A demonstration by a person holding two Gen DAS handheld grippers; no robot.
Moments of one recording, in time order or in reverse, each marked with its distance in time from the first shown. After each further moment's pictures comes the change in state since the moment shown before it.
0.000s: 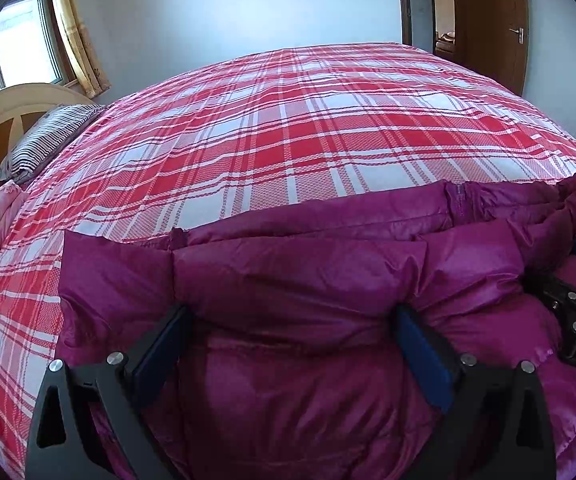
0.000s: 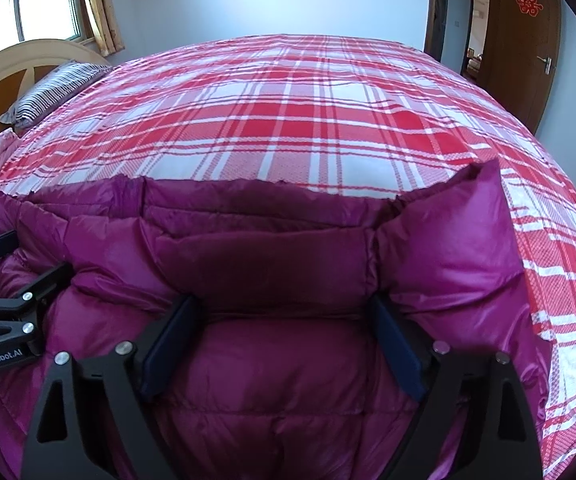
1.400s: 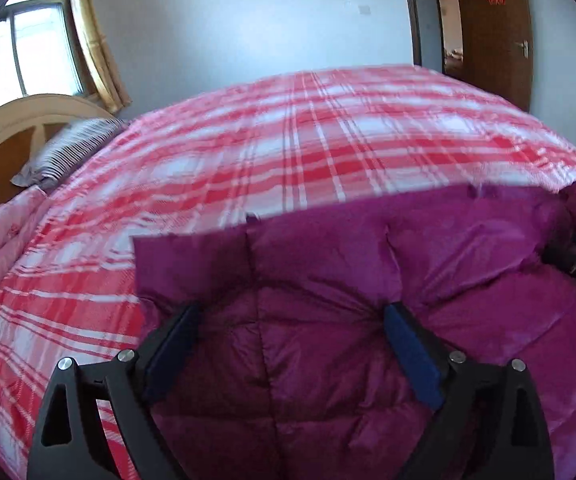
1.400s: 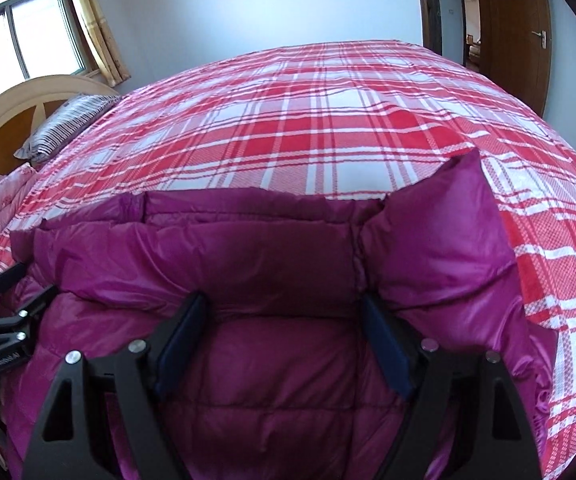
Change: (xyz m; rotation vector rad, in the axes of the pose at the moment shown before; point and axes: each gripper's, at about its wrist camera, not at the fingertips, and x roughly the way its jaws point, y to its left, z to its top) left arm -0.041 0.036 -0.014 -0.009 -0.109 0.051; right arm -0.011 -0.017 -0.002 0.080 -0.045 0.092
